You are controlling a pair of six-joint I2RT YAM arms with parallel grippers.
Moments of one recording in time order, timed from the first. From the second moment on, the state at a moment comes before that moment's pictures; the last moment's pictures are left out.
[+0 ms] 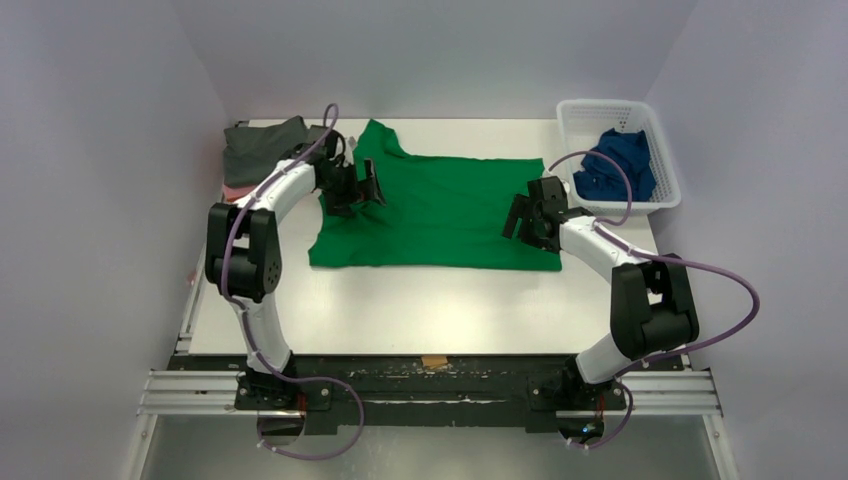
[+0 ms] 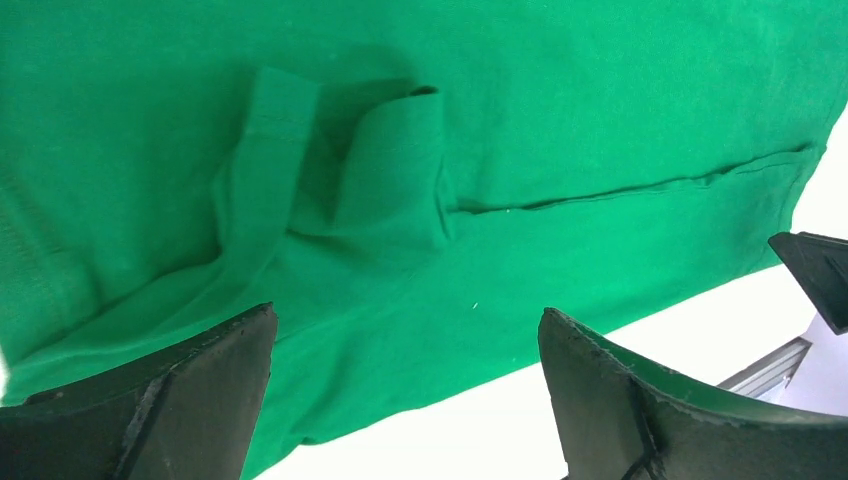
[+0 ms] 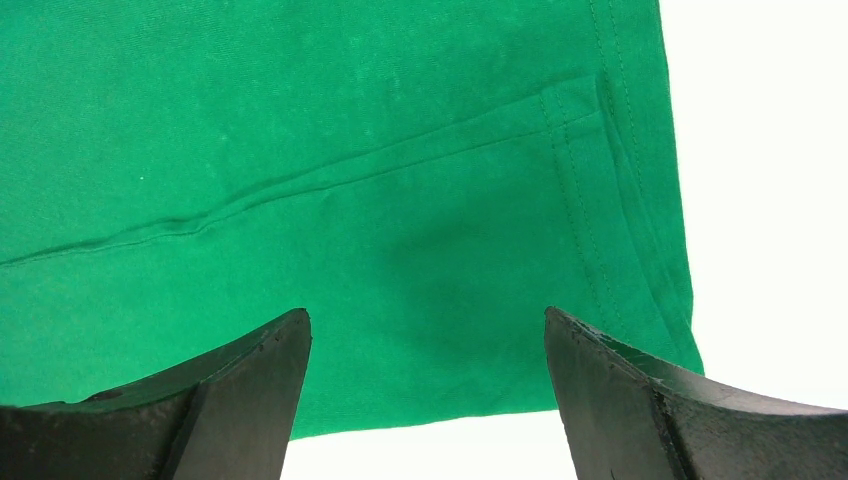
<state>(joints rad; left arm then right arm) -0.16 1.93 1.51 -0.65 0.37 -0.39 0.24 1.55 0.94 -0.36 0.17 0.54</state>
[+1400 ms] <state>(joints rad) -0.32 1.96 1.36 -0.49 0.19 -0.65 0.26 1.76 1.03 -0.22 0.10 0.54</state>
